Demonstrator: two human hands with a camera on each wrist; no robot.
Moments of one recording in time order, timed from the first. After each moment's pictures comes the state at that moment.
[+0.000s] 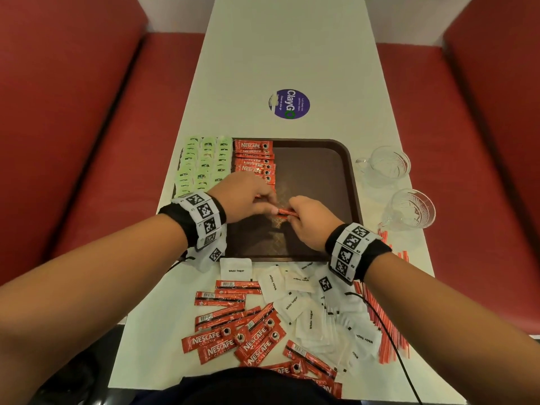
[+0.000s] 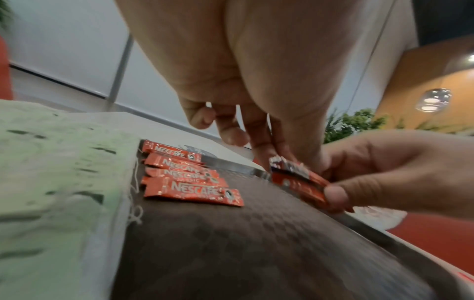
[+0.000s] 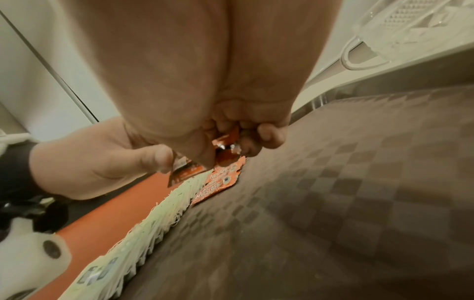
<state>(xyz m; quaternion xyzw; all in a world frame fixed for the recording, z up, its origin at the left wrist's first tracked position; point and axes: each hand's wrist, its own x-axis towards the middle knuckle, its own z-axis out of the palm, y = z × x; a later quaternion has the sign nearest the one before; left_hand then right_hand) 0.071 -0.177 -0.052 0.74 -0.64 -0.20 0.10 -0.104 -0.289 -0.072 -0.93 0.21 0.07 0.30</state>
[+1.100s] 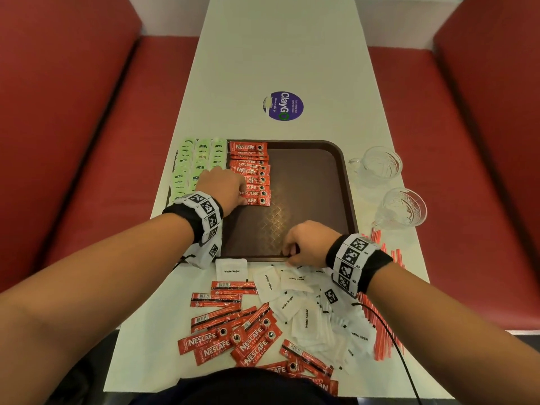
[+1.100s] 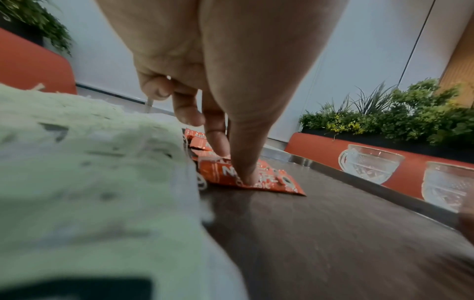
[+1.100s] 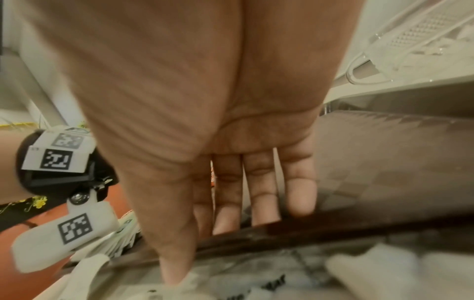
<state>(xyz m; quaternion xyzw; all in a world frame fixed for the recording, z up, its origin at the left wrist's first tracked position) 0.092 -0.187 -0.084 0.87 -0.47 -0.11 -0.07 -0.126 -0.281 -0.072 -0.92 0.13 0.27 0.24</state>
